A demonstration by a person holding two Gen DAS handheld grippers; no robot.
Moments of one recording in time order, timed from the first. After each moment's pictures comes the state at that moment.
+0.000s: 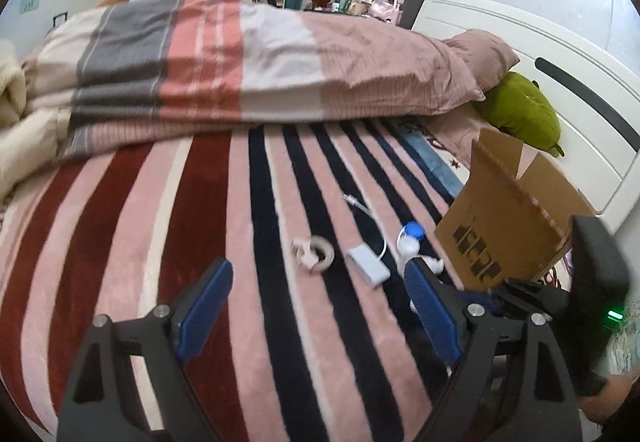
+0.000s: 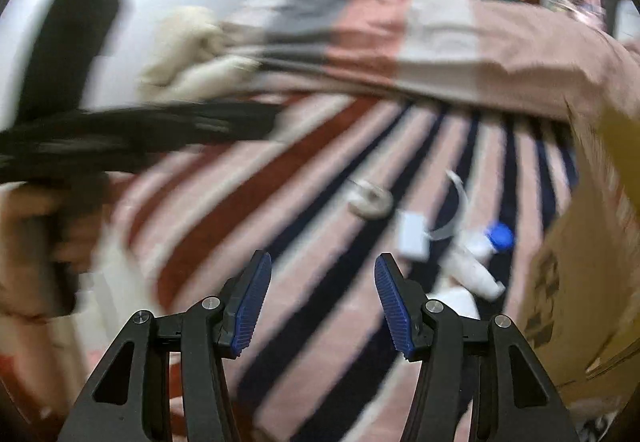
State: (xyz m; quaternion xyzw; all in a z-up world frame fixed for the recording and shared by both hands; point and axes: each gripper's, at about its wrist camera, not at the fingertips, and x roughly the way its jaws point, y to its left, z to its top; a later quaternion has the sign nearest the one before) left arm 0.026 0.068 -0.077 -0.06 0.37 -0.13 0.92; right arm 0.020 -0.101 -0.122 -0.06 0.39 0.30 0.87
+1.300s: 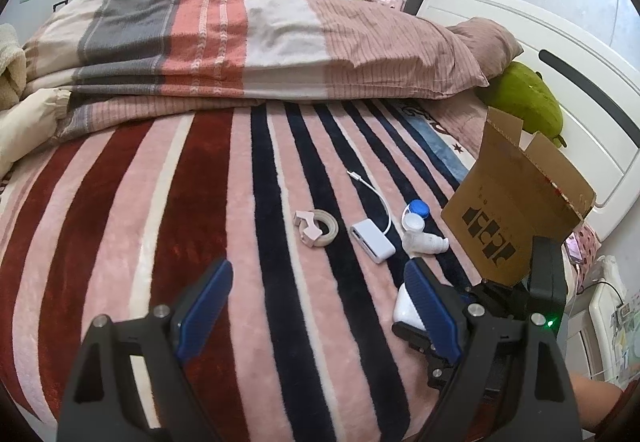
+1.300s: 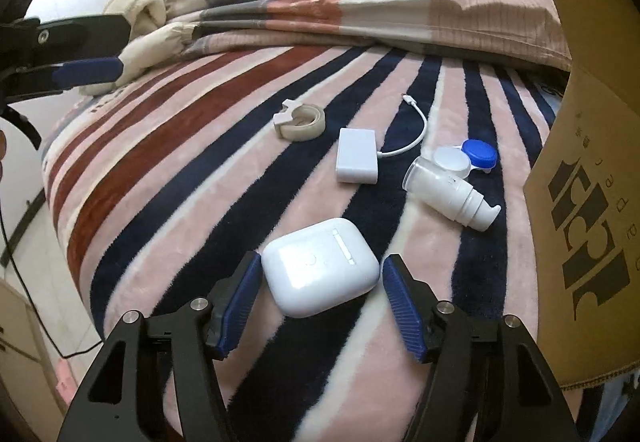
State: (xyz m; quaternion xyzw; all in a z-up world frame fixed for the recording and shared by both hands) left arm 0.021 0.068 -0.090 -0.06 0.39 -0.13 0.91; right arm 0.029 -0.116 -0.194 -0.07 0.41 0.25 0.87
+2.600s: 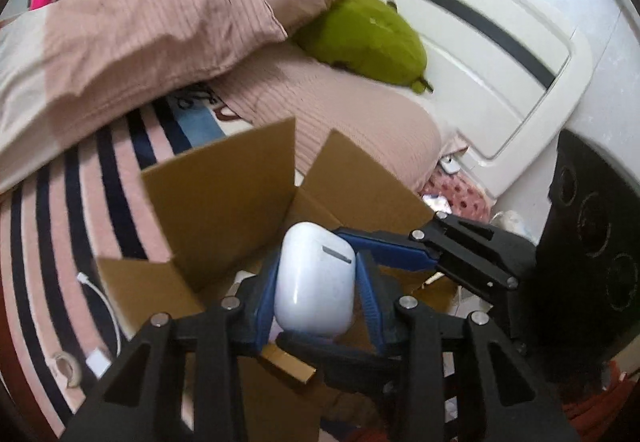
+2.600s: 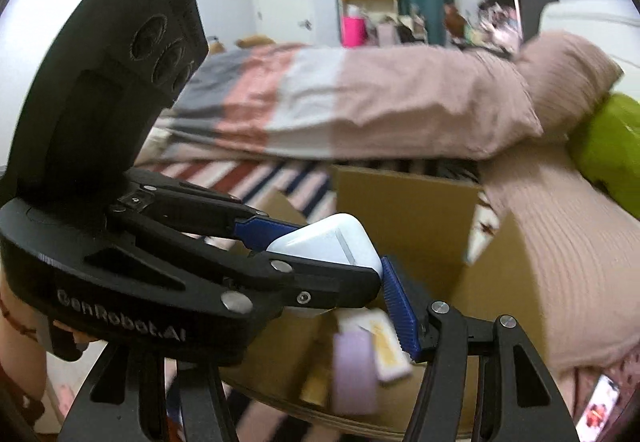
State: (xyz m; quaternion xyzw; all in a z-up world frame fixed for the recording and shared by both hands) left arm 0.117 -0.203 -0.027 0.00 0.45 -0.39 0.81; right arm 0.059 -0.270 -0.027 -0.04 0.33 0.22 0.92
